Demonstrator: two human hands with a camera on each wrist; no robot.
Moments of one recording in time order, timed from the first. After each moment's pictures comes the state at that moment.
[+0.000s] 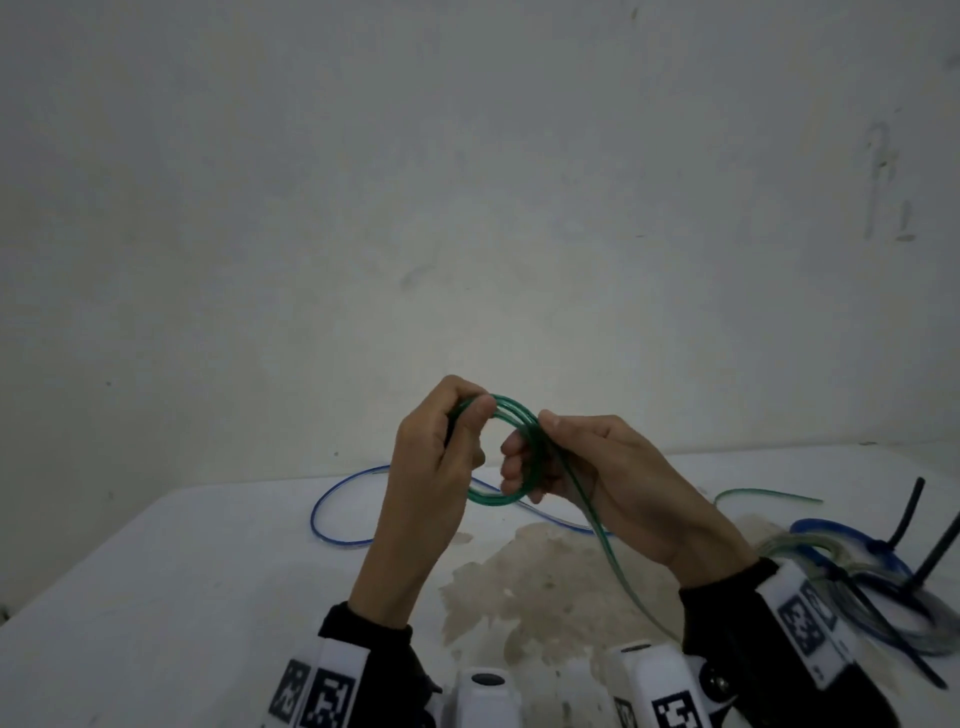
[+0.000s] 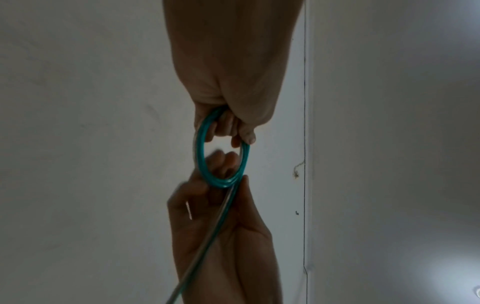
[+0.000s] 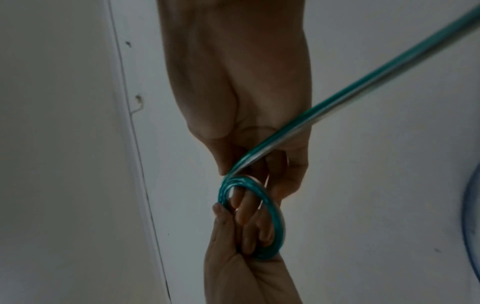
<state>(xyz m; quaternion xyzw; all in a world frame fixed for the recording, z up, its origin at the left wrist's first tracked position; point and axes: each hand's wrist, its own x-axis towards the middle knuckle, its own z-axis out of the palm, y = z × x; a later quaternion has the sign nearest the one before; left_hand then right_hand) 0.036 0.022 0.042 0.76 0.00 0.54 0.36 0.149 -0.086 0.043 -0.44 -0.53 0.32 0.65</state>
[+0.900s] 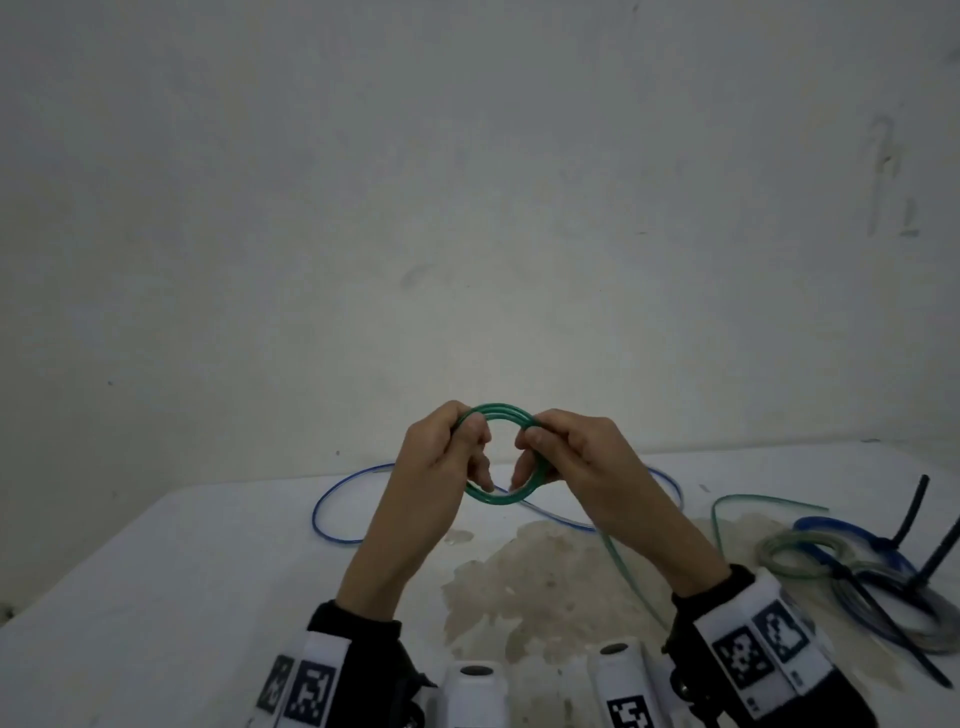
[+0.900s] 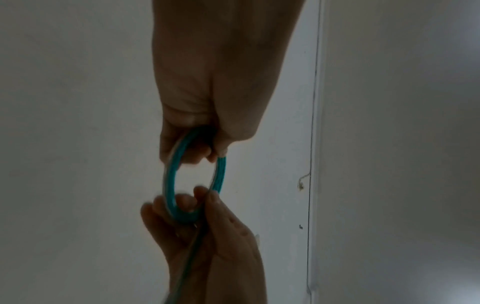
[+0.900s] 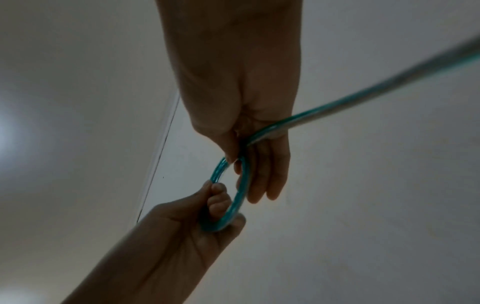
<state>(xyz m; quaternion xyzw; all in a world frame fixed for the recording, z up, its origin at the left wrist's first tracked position) 0.036 0.034 0.035 0.78 0.09 0.44 0.43 0.154 -0.069 0.033 -0.59 -0.58 0.06 0.56</state>
